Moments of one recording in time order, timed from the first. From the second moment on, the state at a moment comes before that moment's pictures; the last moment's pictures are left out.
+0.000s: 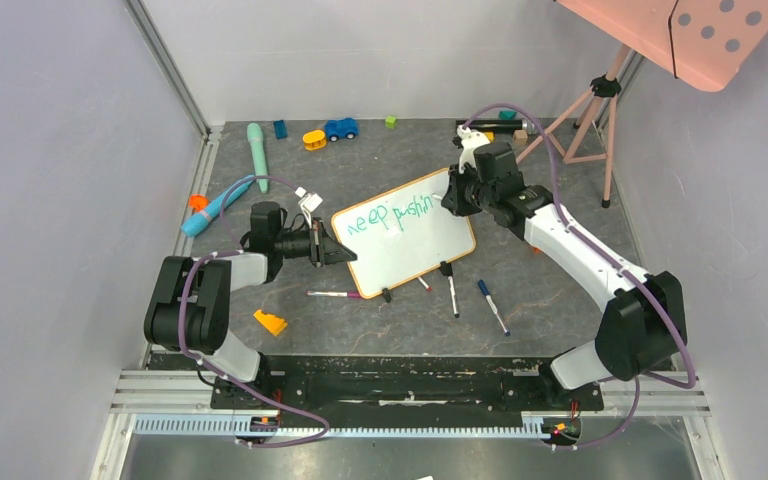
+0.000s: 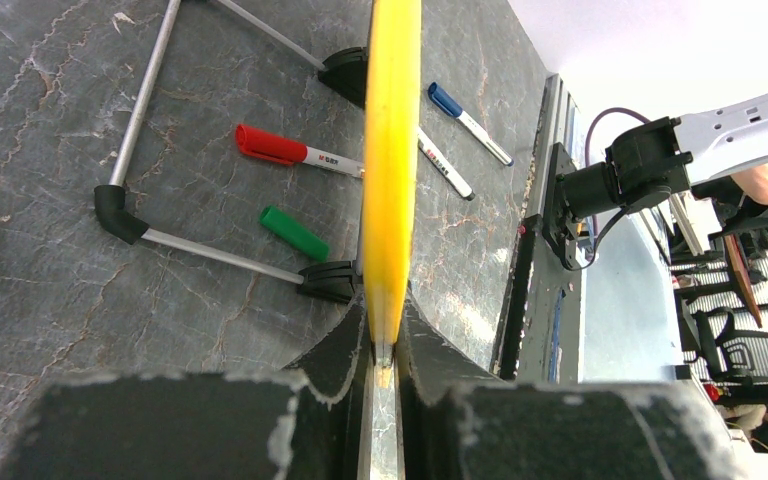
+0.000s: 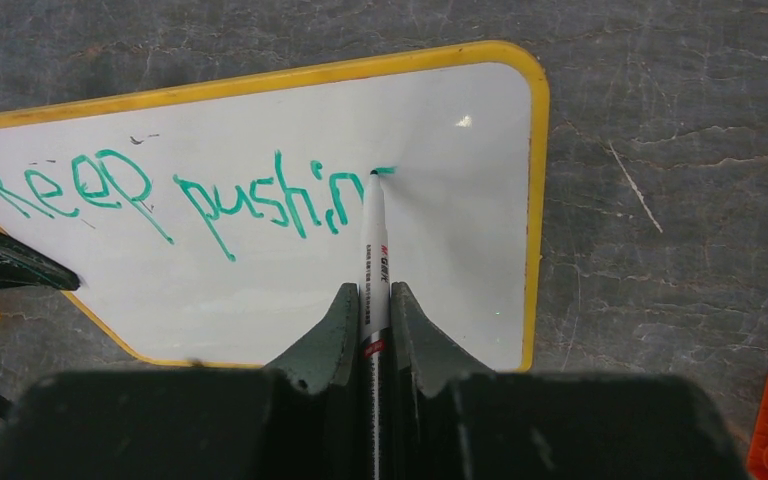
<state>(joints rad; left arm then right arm) -0.11 1.57 0.58 0.45 1.16 -0.28 0.44 1.47 1.20 -0.35 -0.10 0.18</state>
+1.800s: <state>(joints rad) -0.11 1.57 0.58 0.45 1.16 -0.28 0.44 1.41 1.05 -0.34 -0.10 0.20</state>
